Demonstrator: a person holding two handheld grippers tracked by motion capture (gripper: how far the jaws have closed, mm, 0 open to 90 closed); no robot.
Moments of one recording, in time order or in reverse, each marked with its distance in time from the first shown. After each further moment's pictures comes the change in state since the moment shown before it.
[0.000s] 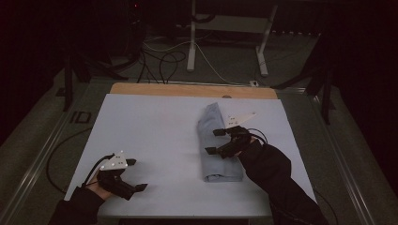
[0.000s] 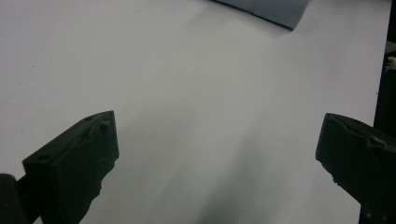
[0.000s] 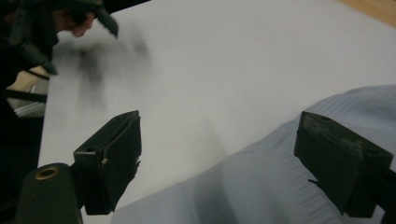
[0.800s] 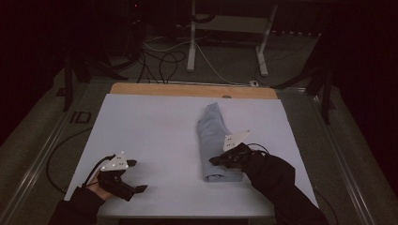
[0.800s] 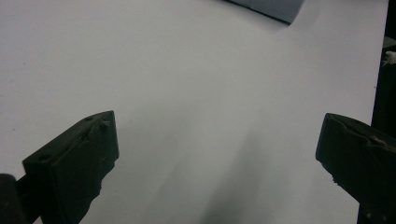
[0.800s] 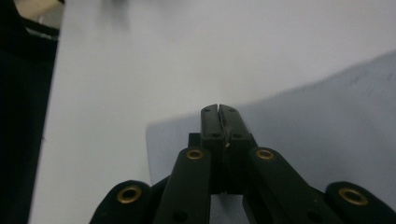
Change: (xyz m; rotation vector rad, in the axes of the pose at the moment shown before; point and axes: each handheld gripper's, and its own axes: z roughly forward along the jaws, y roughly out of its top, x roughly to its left) left arm 0.000 -0.001 0.002 0.006 -0.009 -0.001; right arm 0.022 -0.039 0.006 0.167 0.058 -0.163
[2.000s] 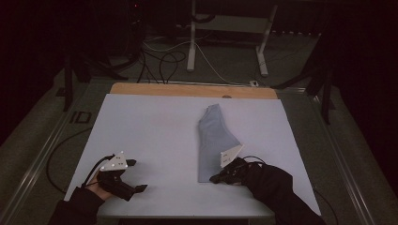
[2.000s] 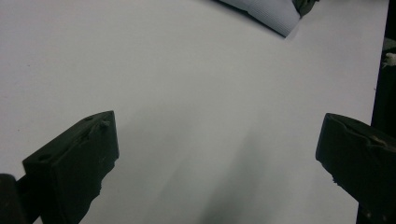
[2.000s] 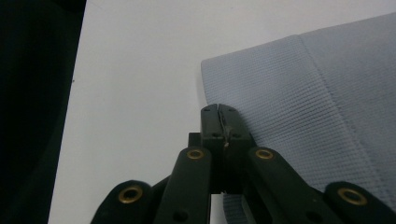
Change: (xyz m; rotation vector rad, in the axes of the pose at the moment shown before) left arm 0.000 0.000 -0.001 -0.001 0.003 0.001; right arm 0.015 -0.033 0.027 0.092 0.161 0.003
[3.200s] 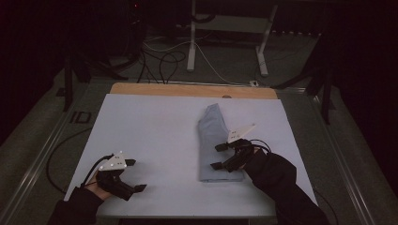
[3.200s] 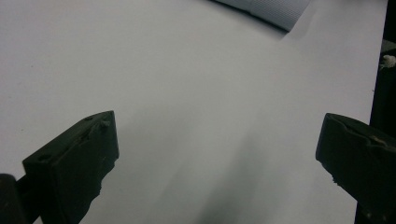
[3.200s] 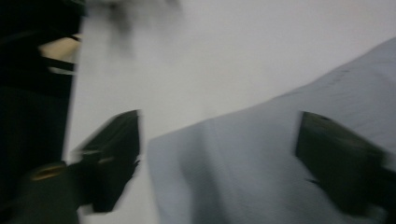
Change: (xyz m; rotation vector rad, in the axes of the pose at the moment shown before) left arm 0.000 0.001 -0.003 -0.007 -0.003 0.002; right arm -0.028 0.030 -0.041 -0.189 -0.065 0.148
